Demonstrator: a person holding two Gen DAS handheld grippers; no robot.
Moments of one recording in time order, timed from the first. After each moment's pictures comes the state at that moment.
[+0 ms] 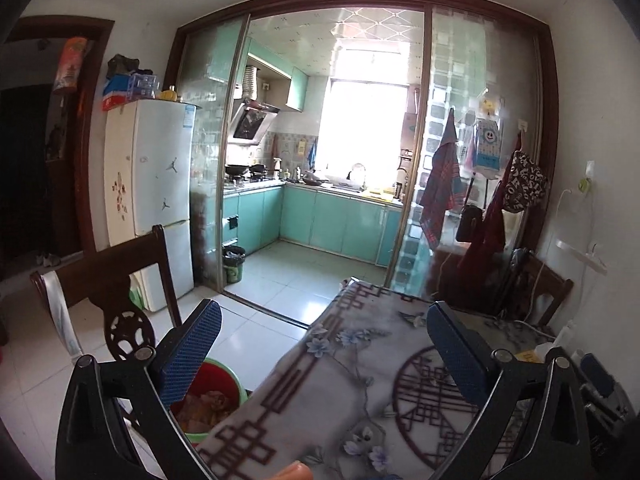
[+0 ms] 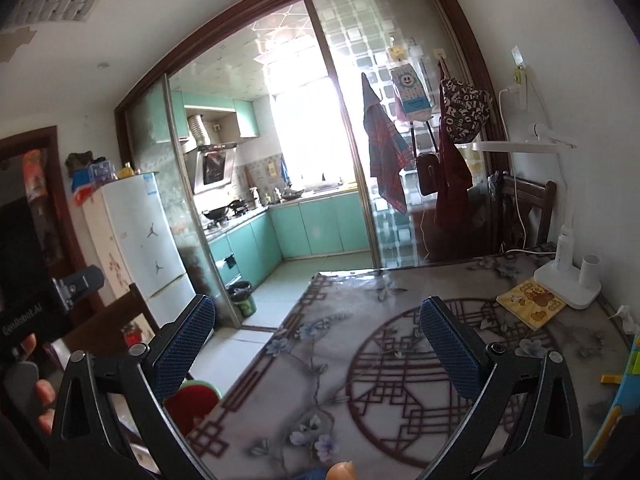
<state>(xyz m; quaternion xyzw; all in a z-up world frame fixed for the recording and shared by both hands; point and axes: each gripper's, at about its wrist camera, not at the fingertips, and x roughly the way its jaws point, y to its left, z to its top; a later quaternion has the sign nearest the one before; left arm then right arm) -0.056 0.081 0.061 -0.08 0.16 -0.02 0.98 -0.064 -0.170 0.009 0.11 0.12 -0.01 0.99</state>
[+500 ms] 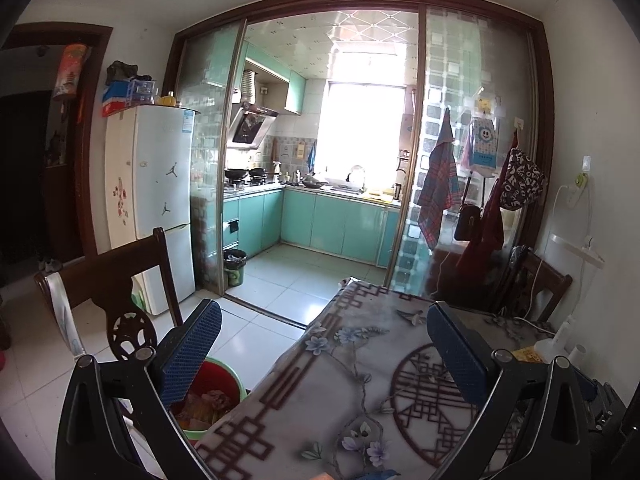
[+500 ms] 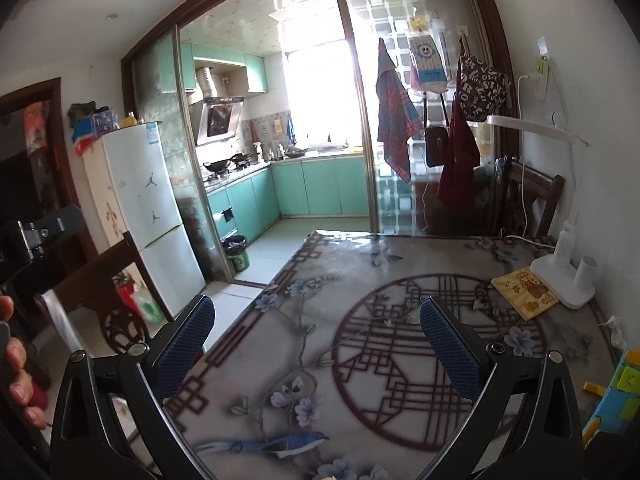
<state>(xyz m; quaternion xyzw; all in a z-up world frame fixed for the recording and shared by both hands) -0.062 0.071 0.059 -0.06 0.15 -0.01 0.99 -0.060 -0.172 -0.010 0.06 0.20 0.01 0.98</state>
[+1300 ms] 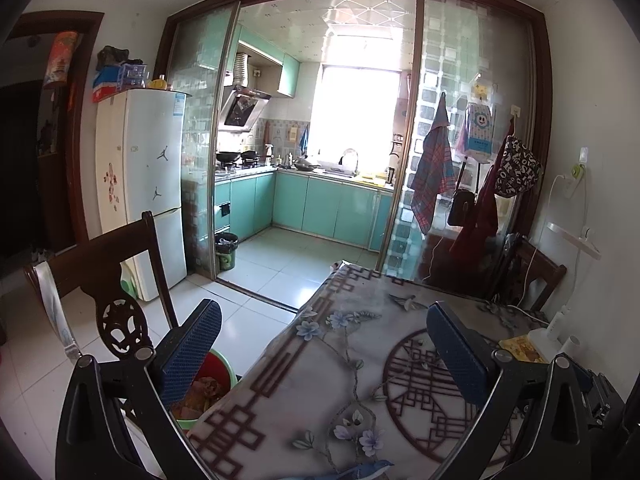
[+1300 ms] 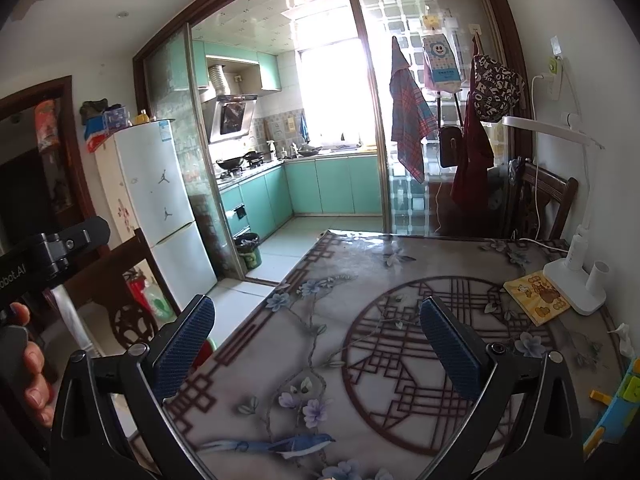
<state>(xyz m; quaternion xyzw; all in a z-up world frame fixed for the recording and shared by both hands) -0.046 0.070 0.050 -0.07 0.18 -0.03 0.98 -0.056 -0.172 -0.009 0.06 0.19 0.03 0.98</state>
